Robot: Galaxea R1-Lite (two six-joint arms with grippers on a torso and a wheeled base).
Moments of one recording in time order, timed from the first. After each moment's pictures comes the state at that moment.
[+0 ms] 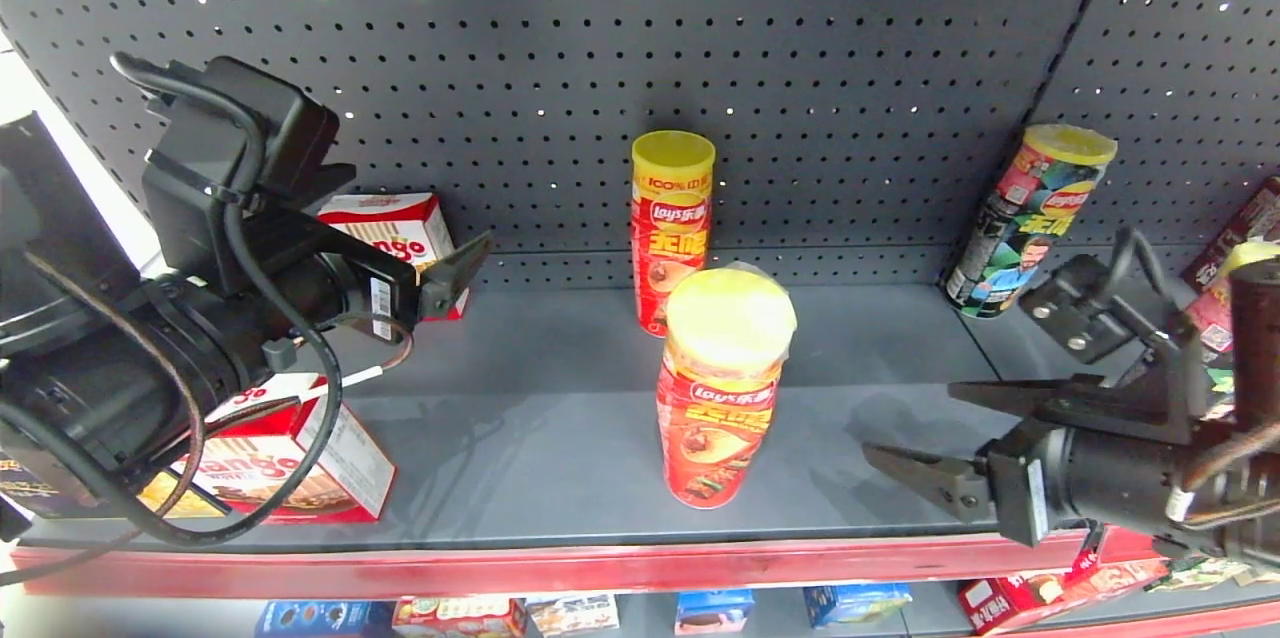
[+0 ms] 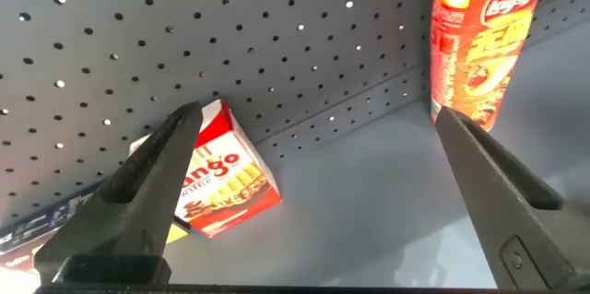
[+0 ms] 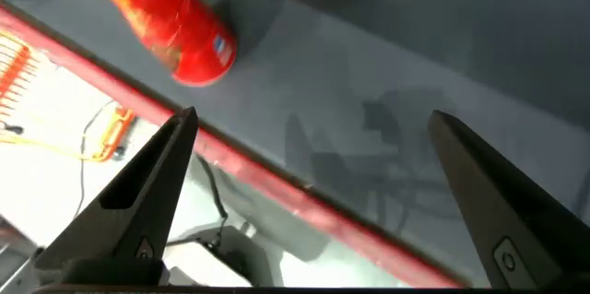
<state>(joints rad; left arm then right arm) -0.44 1.42 -0.71 -0.78 0.18 0.35 0.64 1.34 -0.70 -0.24 -0.07 -0.01</state>
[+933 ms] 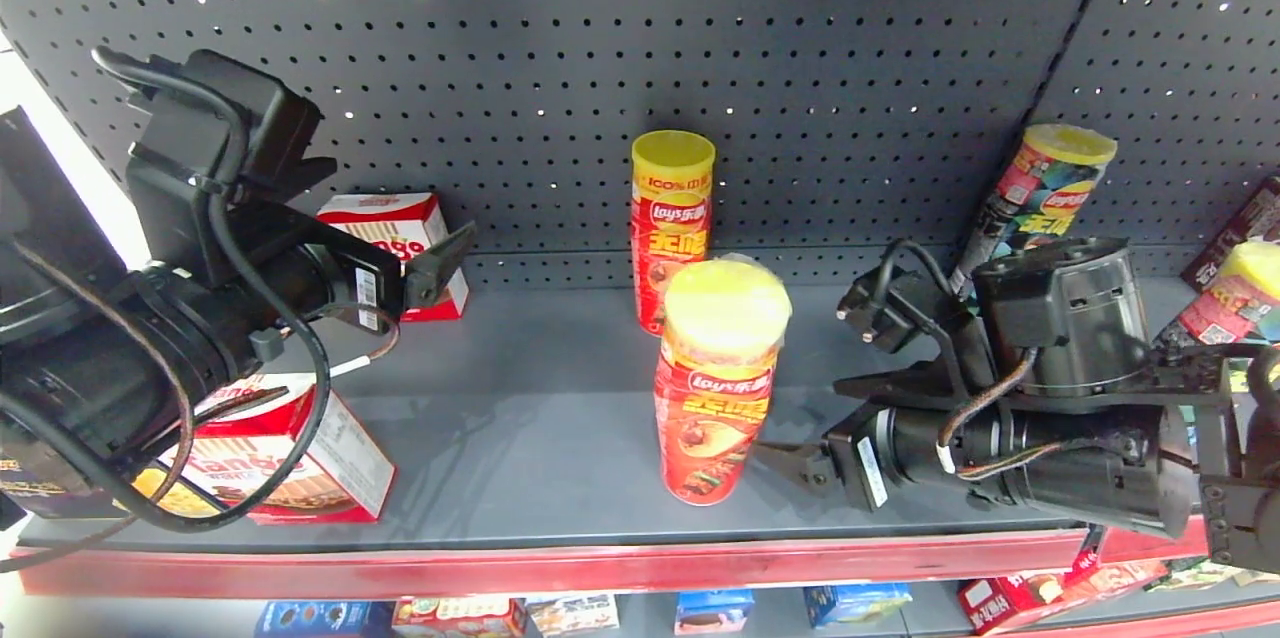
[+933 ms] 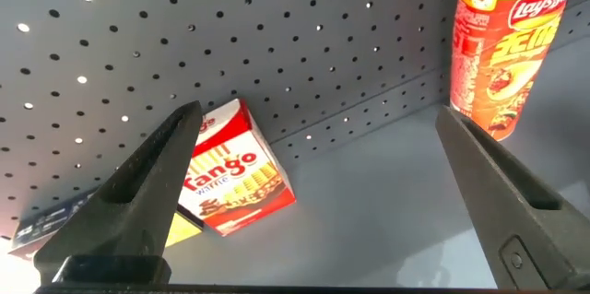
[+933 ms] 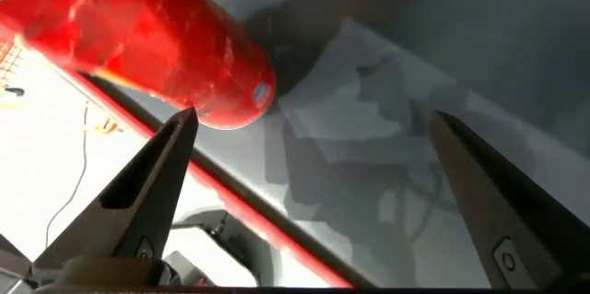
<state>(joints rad) -0.40 1.42 -0.71 -0.79 0.18 0.35 0.72 1.60 -0.88 -0.24 -0.07 -0.02</state>
